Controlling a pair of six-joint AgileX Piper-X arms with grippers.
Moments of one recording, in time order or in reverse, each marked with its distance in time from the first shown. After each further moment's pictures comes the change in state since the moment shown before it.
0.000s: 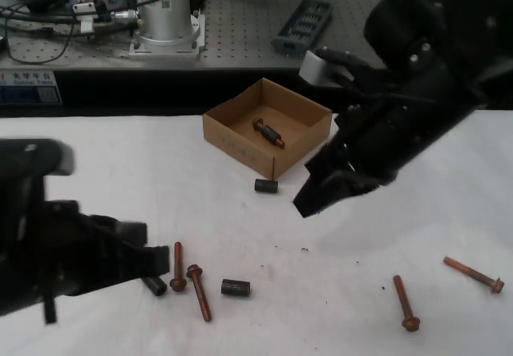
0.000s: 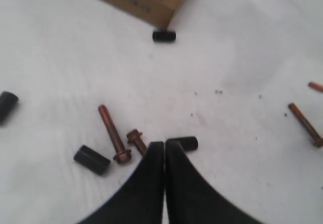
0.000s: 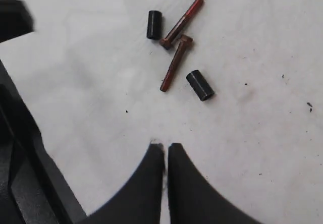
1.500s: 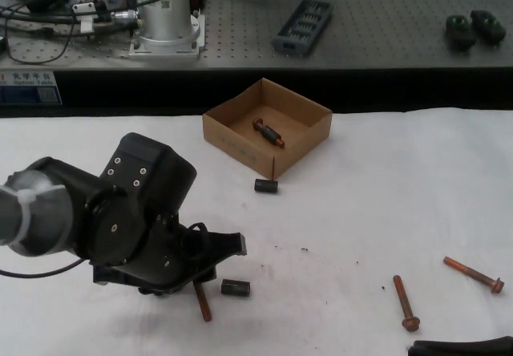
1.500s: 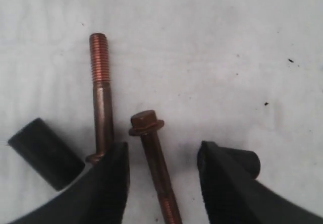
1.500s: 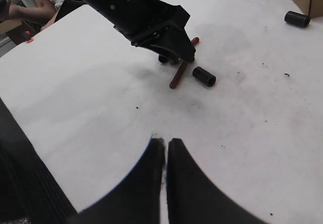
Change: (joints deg) left arm -3.6 37.9 -19.8 7.9 -2.5 -18.5; right arm 11.3 -62.6 62.8 -40.7 18.4 21.2
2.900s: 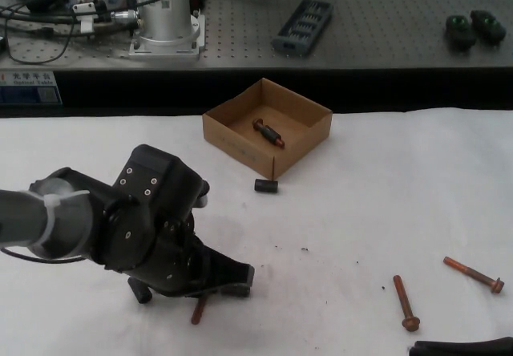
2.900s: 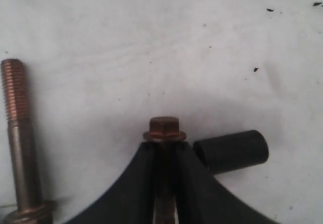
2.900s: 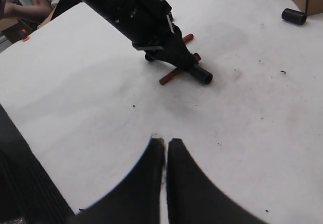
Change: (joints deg) left arm 0.0 4.0 -0.7 -2.8 4.0 19.0; right arm 0.0 0.0 0.0 0.5 1.1 0.0
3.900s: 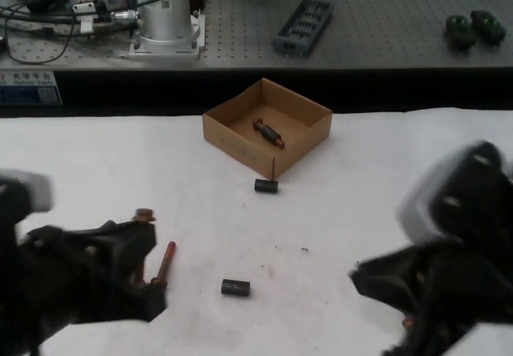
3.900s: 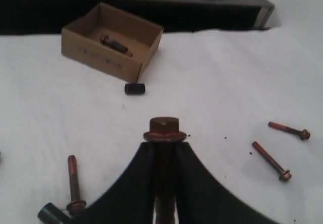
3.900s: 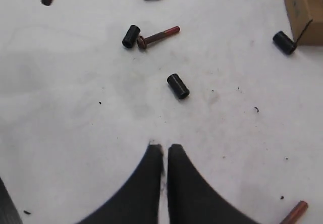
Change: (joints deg) left arm -2.5 -53.7 31.2 -20.2 -6.3 -0.5; right arm 0.4 36.6 -32.8 17.1 2.1 -24.5
